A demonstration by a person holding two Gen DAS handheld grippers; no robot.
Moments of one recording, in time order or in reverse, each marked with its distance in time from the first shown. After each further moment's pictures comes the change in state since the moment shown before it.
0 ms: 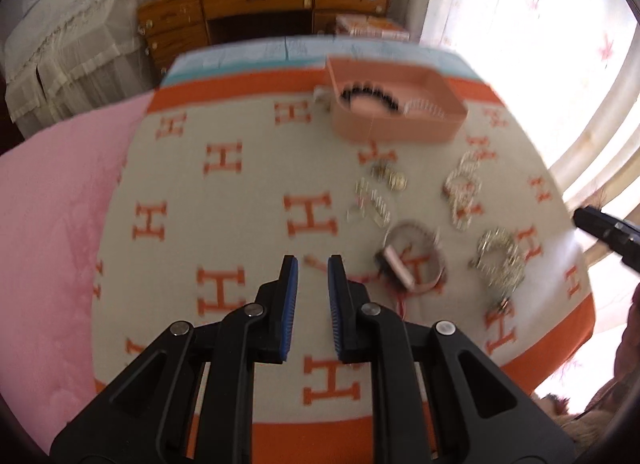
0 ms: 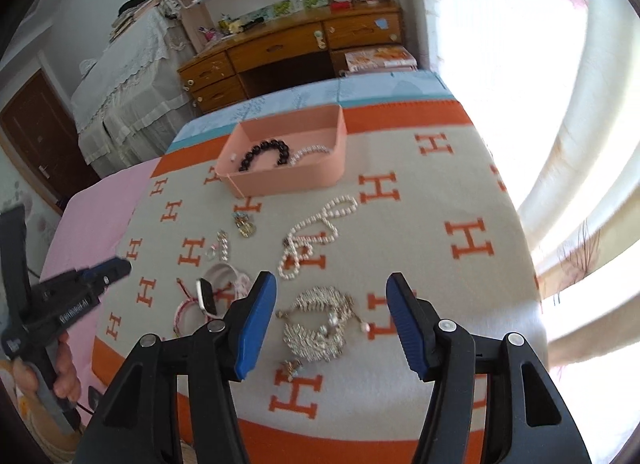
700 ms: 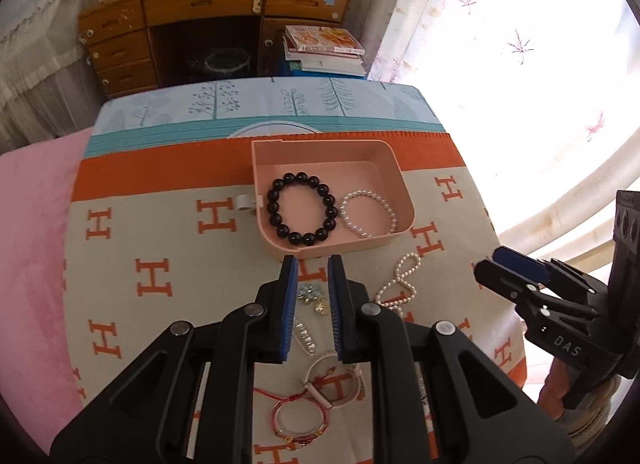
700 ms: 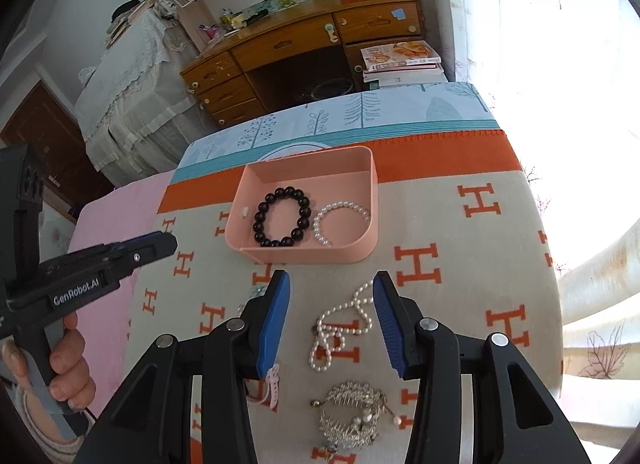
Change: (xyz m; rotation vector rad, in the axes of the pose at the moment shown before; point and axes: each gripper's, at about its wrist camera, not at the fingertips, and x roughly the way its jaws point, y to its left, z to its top) left arm 0.005 -0.036 0.167 0.026 0.005 -0.187; right arm 0.053 0.025 0.126 0.012 0.053 0.063
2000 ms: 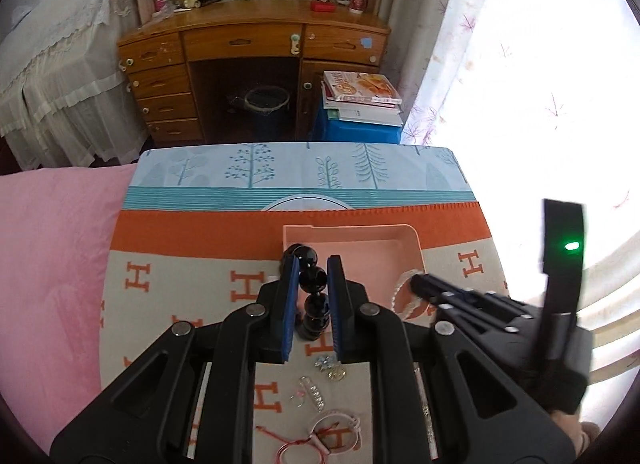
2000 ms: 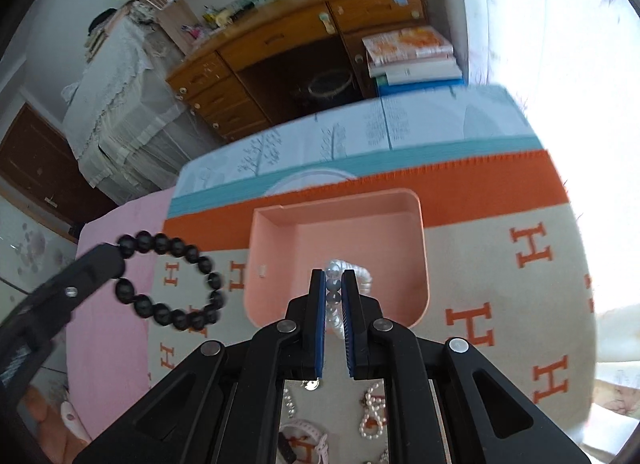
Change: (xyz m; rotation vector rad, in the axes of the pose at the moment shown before) left arm -0.026 -0.014 0.082 -0.059 -0.104 0.138; right arm 0.090 0.032 0.102 0.108 0.081 0.017
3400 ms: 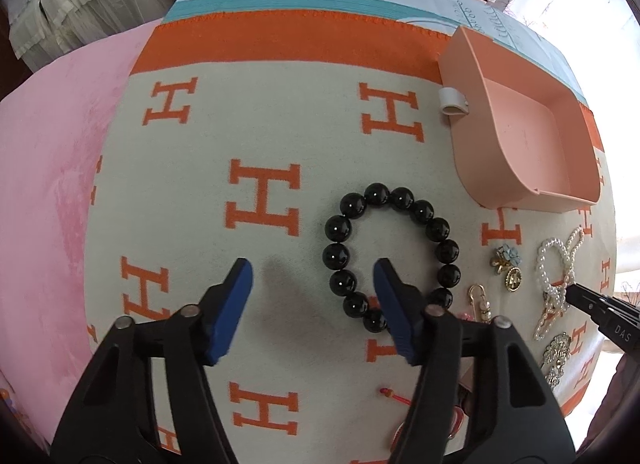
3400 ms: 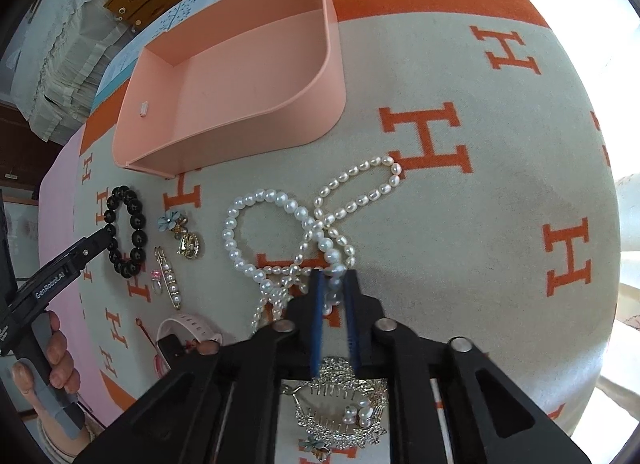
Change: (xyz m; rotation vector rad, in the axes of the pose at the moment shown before) left arm 0.132 0.133 -0.135 -0.126 0.367 0.134; right arm 0.050 -0.060 -0.141 0.045 0.336 -0.119
